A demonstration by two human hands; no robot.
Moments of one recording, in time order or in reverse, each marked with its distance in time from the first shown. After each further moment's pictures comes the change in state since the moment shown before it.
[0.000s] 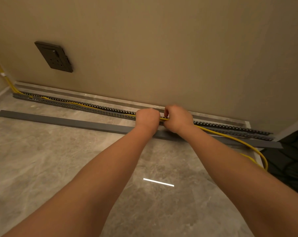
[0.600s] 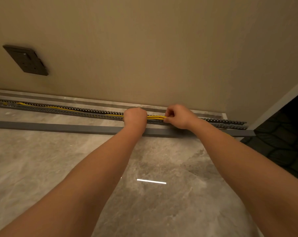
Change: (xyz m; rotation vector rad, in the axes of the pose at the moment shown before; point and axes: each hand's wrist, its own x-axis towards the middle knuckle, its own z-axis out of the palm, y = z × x) left_hand 0.003 0.027 -0.001 0.066 -0.075 -0.035; right_hand -0.019 0.075 -0.025 0.250 -0.154 0.024
